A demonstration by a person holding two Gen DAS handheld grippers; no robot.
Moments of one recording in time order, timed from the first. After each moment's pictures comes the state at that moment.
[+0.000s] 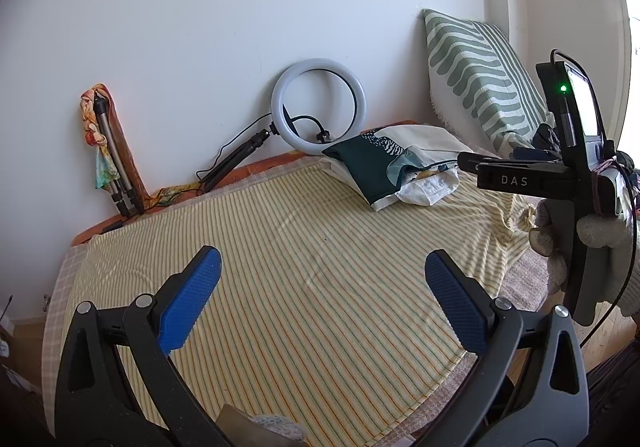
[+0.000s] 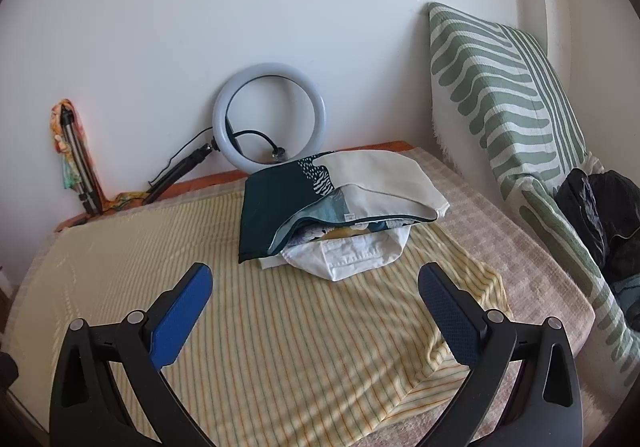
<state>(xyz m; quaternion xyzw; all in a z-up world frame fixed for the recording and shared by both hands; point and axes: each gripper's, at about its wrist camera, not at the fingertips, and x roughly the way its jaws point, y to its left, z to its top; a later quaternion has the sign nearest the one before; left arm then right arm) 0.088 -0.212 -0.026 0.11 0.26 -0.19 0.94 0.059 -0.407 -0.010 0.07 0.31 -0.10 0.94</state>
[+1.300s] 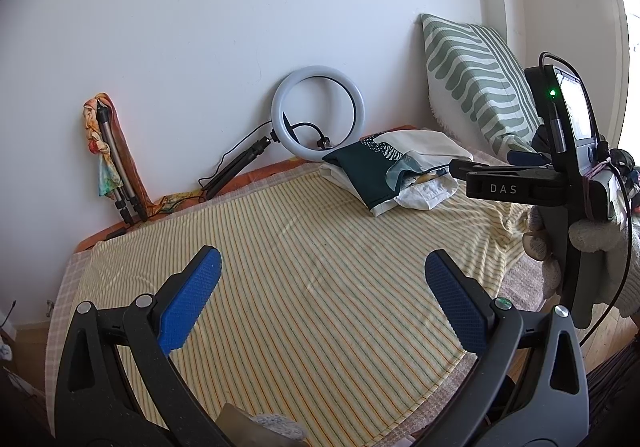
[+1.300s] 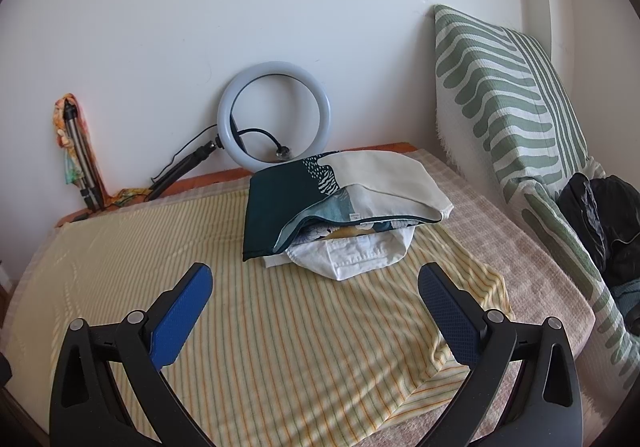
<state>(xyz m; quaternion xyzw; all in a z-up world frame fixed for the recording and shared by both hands) 0.084 -0.212 -0.018 0.12 0.25 -0.19 0.94 0.061 -0.402 -0.010 0.07 0.31 -0.10 0.94</state>
